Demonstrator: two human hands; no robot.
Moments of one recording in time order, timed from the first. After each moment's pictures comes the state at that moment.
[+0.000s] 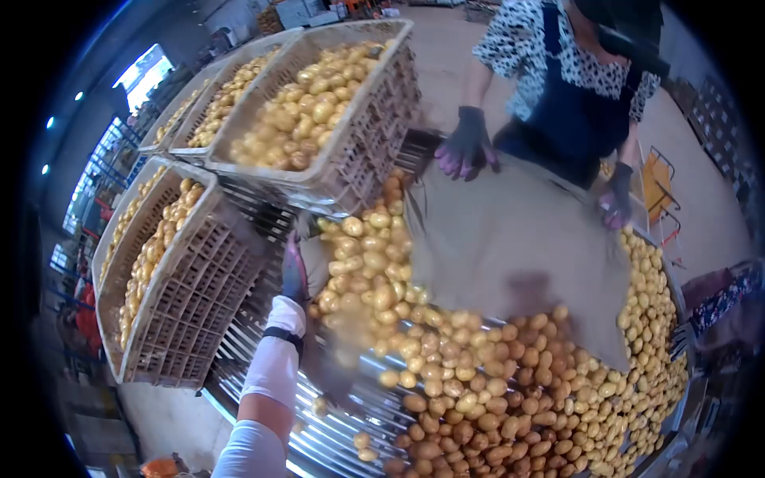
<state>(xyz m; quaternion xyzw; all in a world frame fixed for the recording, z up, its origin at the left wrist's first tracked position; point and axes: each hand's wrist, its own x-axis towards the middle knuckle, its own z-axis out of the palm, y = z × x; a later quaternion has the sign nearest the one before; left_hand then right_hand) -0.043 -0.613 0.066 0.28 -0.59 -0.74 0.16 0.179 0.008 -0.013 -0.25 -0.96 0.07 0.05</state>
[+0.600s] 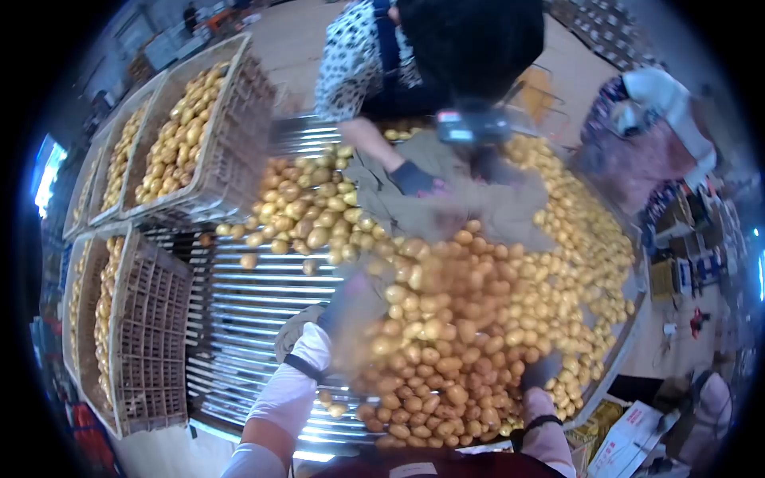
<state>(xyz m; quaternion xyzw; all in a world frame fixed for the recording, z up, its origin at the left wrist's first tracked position) 0.047 -0.309 0.118 -0.24 -0.88 -0.34 -0.22 0.318 0.101 0.002 -0.43 -0.90 0.09 0.08</state>
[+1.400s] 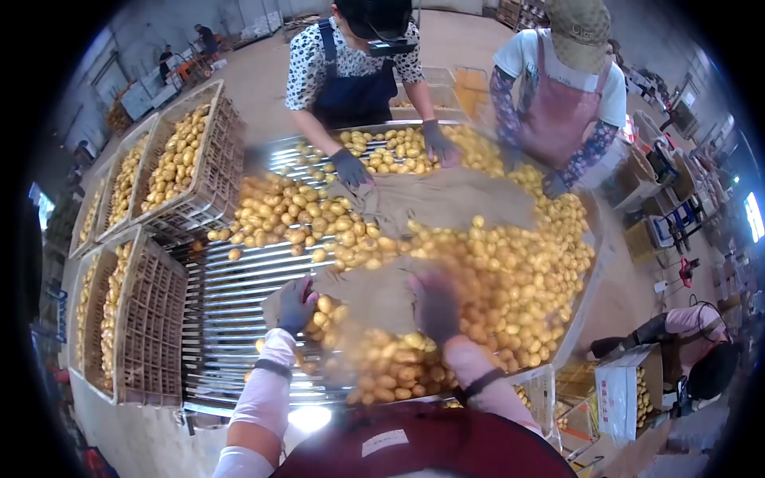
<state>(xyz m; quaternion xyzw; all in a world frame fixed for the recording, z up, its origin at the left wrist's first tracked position) 0.160 -0.374 0.067 -0.19 -0.93 -0.32 0.03 0.284 -0.020 0.102 0.04 -0.95 0.18 0.26</state>
